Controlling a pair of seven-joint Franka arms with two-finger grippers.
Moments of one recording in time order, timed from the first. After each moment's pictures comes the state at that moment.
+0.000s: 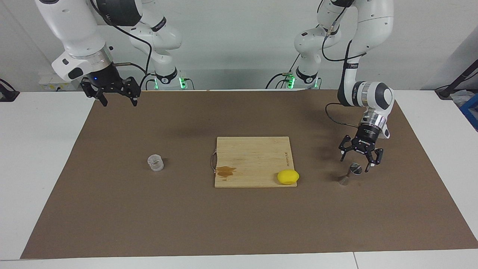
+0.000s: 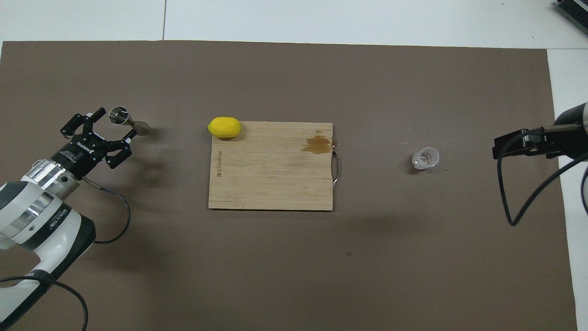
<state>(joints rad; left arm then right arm) 0.31 0.20 -0.20 -2.23 -2.02 2.38 -0.58 -0.03 -0.01 0.06 -1.60 -0.02 1.57 0.04</state>
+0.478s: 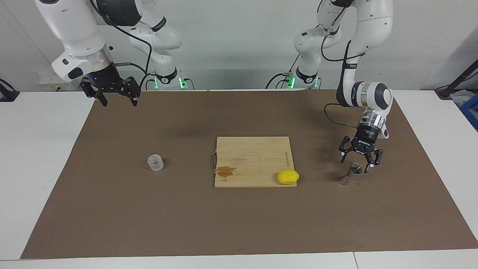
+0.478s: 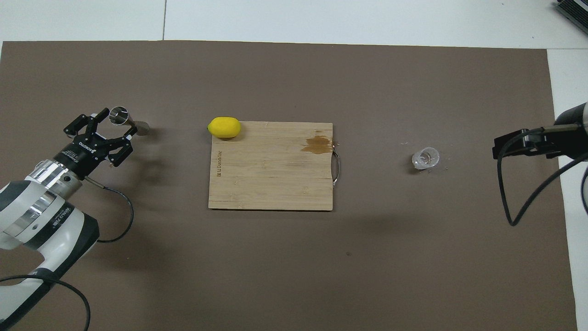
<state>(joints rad) 0.30 0.20 -0.20 -2.23 -2.05 2.40 -0.58 -0.03 -0.01 0.06 -1.60 -0.02 1.57 0.04</state>
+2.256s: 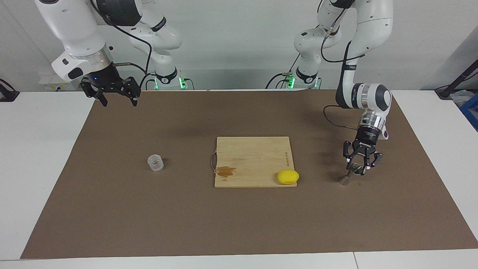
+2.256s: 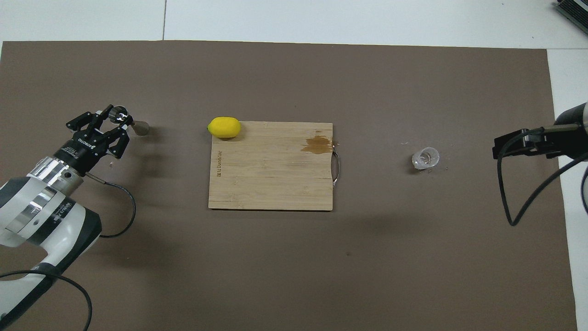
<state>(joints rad) 0.29 0.21 -0.20 -2.21 -2.10 2.42 -0.55 -0.03 -0.01 0.06 -1.60 -0.02 1.57 0.04</state>
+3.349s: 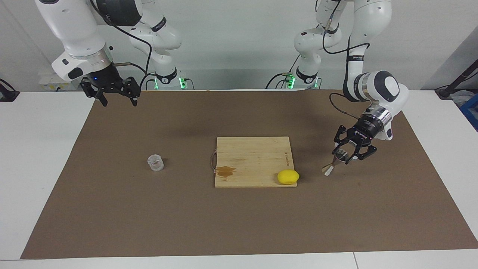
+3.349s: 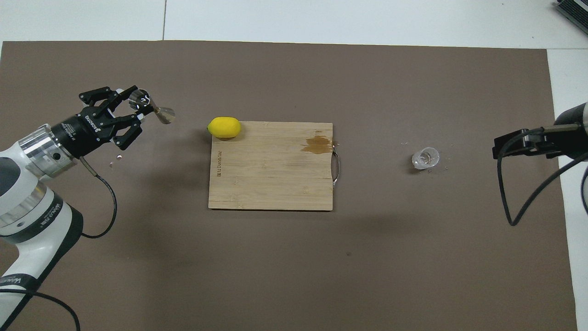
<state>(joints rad) 0.24 0.11 -0.21 -2.13 -1.75 2.18 -0.93 -0.03 -0.01 0.06 -1.60 -0.02 1.57 0.04</state>
